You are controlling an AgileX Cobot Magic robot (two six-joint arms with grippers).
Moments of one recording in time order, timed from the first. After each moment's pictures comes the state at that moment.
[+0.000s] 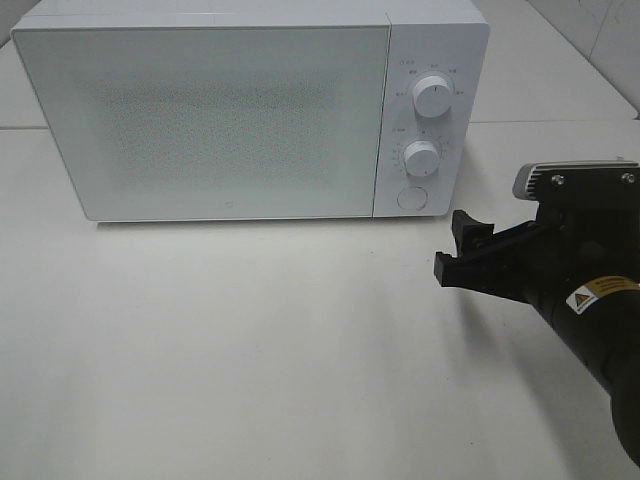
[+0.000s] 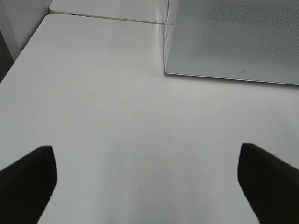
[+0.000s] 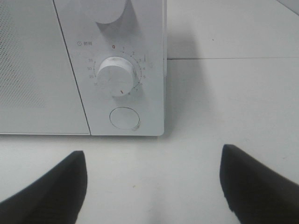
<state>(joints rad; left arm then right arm) 0.03 0.00 -0.52 -0.06 1.08 -0.02 0.72 1.71 -0.25 0.72 -1.21 -0.18</state>
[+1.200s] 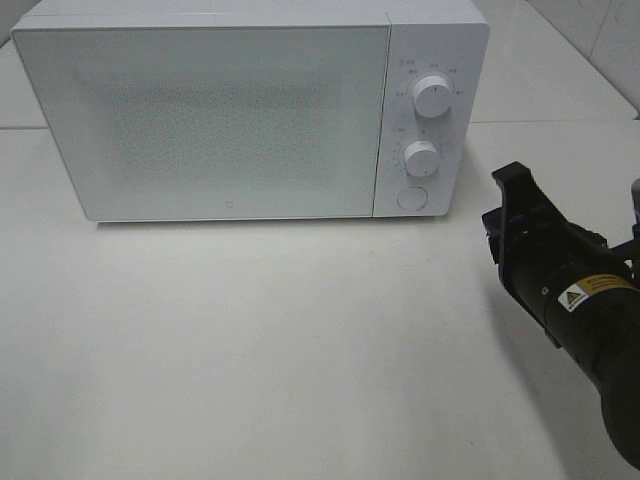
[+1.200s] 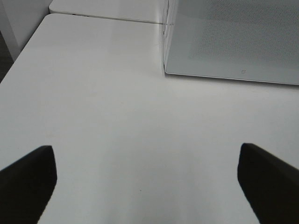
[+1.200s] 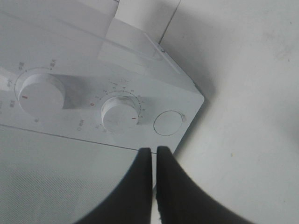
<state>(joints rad) 0.03 0.00 -0.52 -0.06 1.08 -0.02 0.72 1.73 -0.27 0.72 -1.21 0.97</state>
